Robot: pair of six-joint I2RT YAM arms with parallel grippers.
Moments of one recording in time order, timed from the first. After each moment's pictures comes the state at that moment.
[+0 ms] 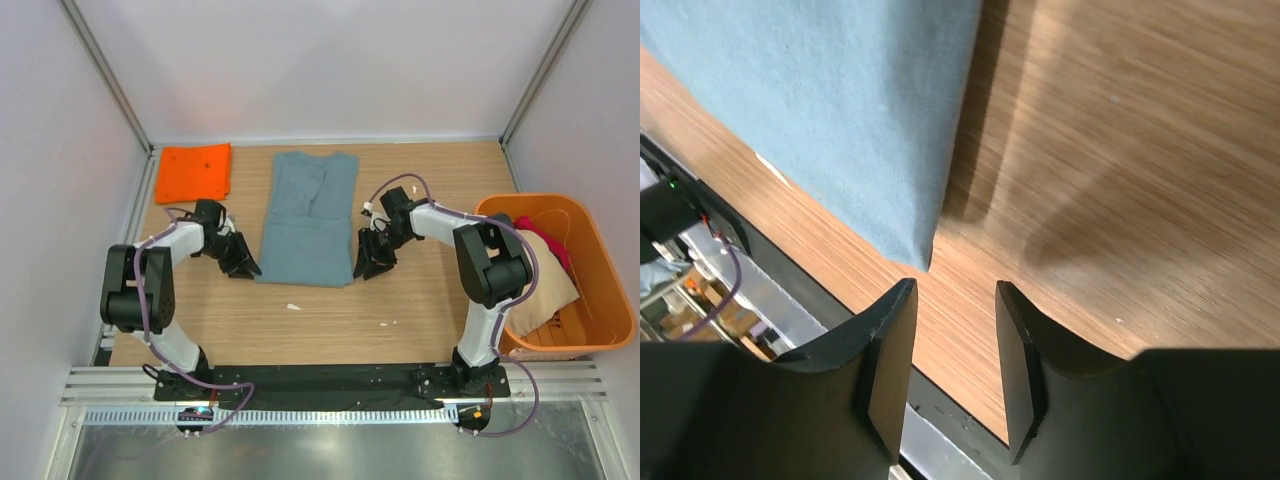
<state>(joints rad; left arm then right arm) -0.07 1.70 0.93 -0.56 0.47 -0.50 0.36 1.89 1.16 -0.63 -0.64 0.25</state>
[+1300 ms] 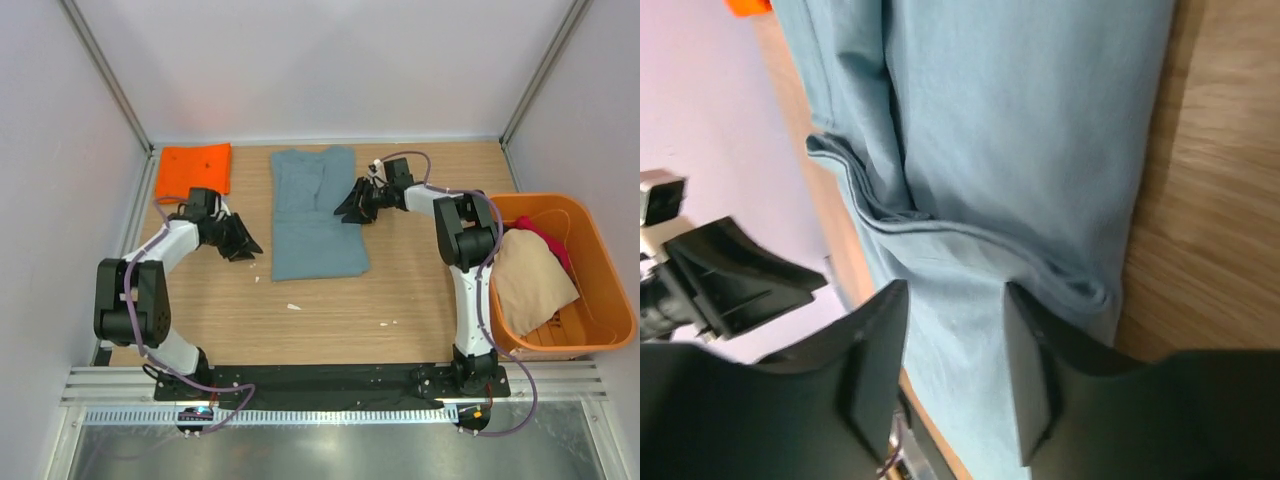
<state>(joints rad) -0.07 1.59 0.97 -0.48 0.45 -0.60 0.25 2.28 1.51 -0.07 -0.82 0.77</state>
